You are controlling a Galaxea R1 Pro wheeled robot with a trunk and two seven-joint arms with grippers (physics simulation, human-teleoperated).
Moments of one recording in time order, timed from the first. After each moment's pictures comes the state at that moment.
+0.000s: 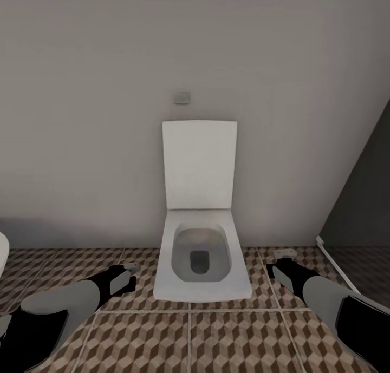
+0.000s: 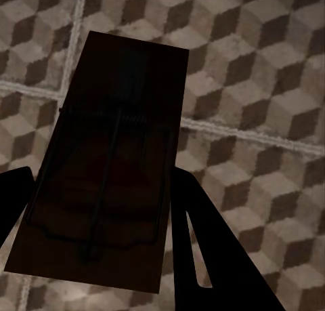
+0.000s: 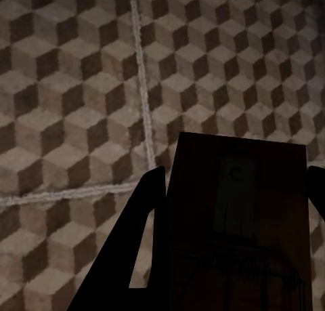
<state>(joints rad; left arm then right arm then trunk) -0.98 0.07 -1.84 -0.13 2.02 0.36 0.33 -0.98 -0.15 1.13 -0.14 -1.05 0.32 -0.27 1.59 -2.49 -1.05</state>
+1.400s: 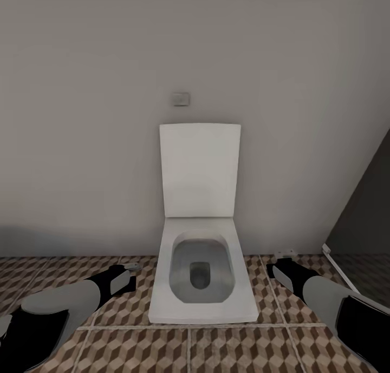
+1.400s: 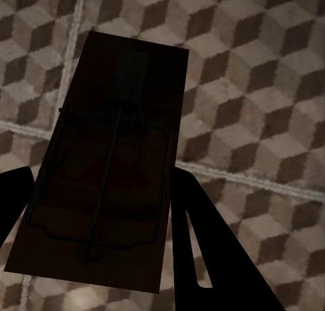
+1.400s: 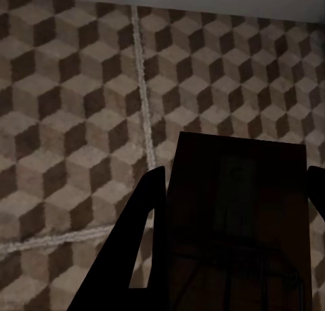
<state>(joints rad) -0.98 0.07 -1.84 -0.13 2.02 0.36 0.33 -0.98 -0.15 1.13 -0.14 -1.05 0.32 -0.27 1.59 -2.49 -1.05</state>
